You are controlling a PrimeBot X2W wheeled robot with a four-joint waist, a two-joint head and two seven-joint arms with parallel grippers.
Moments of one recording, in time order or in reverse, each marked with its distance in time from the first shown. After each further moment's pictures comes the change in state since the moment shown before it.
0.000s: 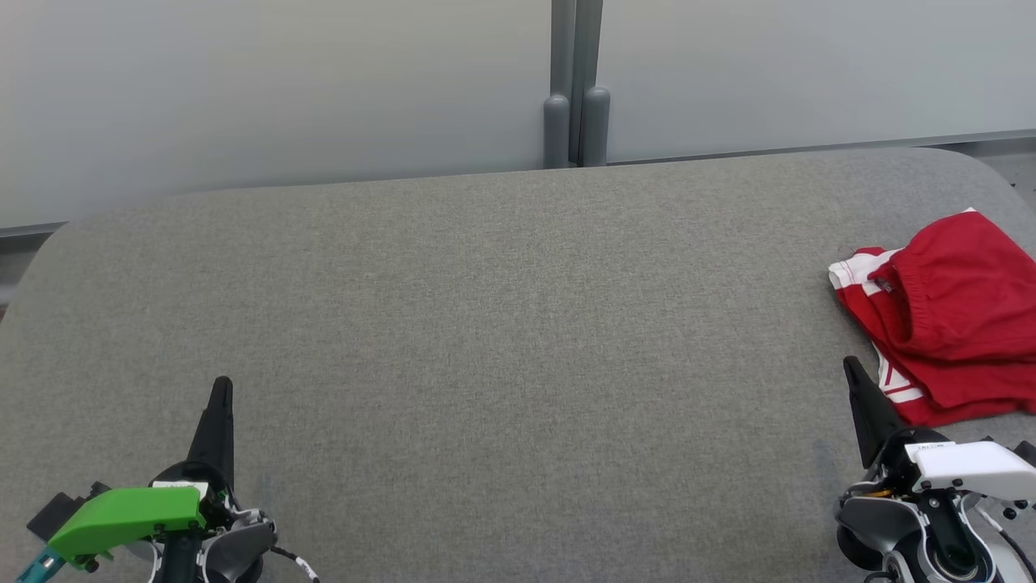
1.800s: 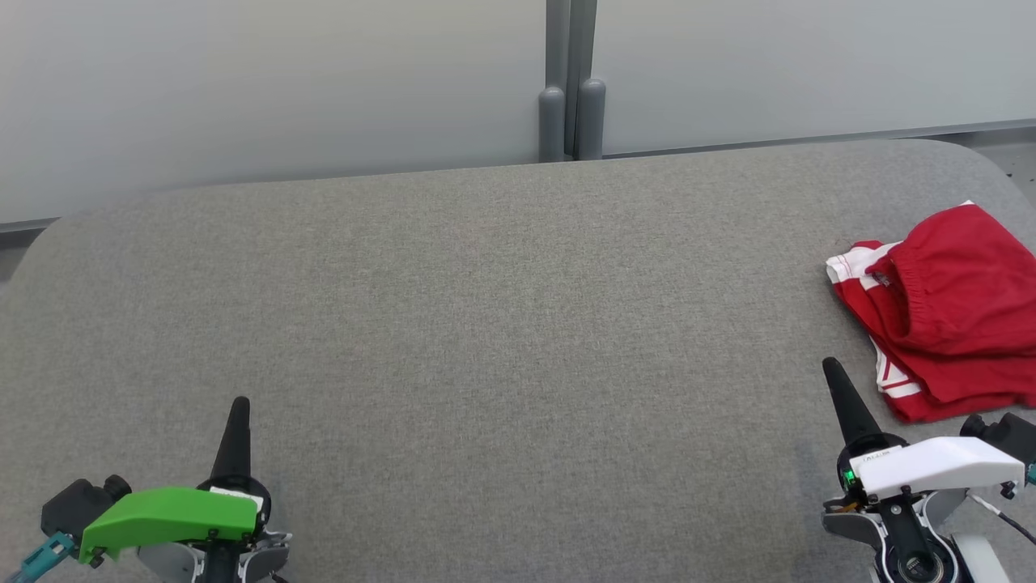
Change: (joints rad) left arm 0.030 0.059 -0.120 -0.015 0.334 0.088 -0.108; right arm 0.016 0.010 0.042 -0.039 -0.438 0.000 -0.048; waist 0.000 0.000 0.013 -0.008
